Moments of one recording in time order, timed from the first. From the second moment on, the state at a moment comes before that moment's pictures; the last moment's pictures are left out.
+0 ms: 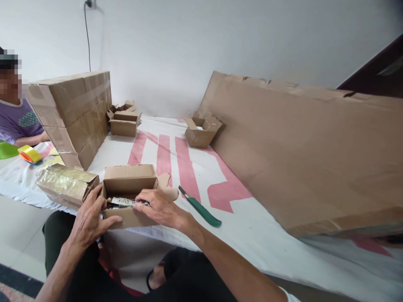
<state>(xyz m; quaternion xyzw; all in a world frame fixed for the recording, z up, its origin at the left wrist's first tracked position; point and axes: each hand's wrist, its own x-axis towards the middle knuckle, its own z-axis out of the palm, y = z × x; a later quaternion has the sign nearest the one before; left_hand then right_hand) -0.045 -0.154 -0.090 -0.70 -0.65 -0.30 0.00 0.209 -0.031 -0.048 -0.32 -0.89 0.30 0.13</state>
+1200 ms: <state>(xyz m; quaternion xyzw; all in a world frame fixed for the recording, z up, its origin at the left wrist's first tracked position) -0.046 -0.145 -0.101 -0.69 -0.67 -0.29 -0.03 0.159 -0.004 -0.015 -0.32 -0.93 0.20 -0.04</state>
